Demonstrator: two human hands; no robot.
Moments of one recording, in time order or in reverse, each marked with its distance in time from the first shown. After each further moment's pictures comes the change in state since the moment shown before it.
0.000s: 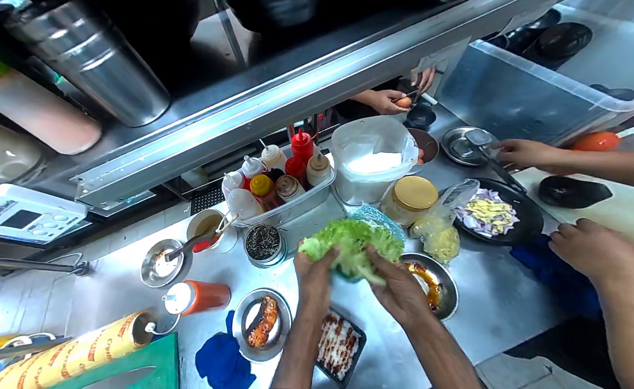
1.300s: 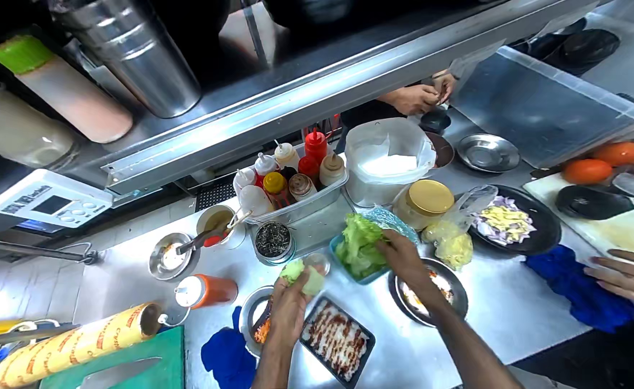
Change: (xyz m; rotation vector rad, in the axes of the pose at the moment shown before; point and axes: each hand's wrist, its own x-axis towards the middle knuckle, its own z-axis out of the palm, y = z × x) left_hand -0.022 0.026 -0.091 -0.126 -0.006 -0.231; right_hand 0.069 -0.016 -0.018 -1.407 -0.178 -0.437
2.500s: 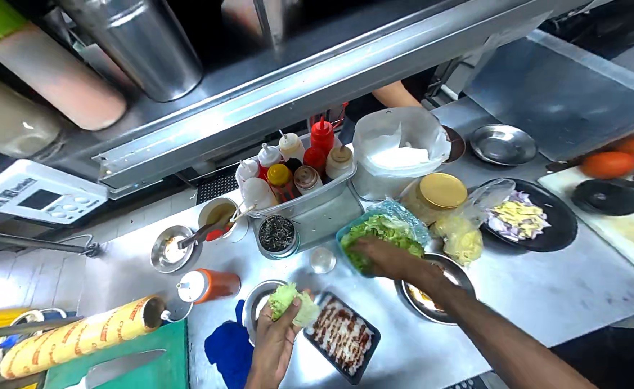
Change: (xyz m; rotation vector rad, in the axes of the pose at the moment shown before) left_hand -0.051 0.003 -0.060 -0.070 -0.009 0.018; right_hand 0.034 0.011 0.035 -0.543 -0.748 -0.398
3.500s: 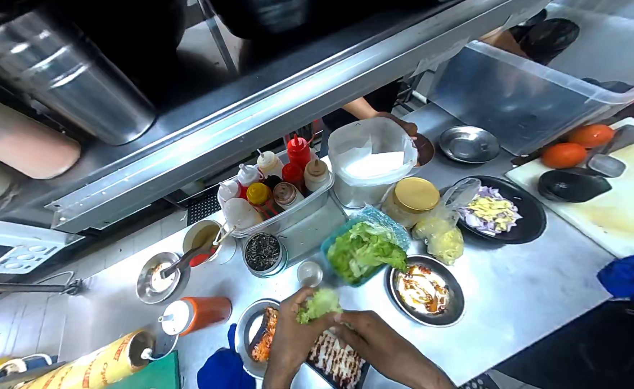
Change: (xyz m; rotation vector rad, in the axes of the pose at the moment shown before) left_hand 0.037 -0.010 0.057 0.866 -0.383 0.278; right_hand -0.092 -0.118 0.033 0.693 0.142 0.040
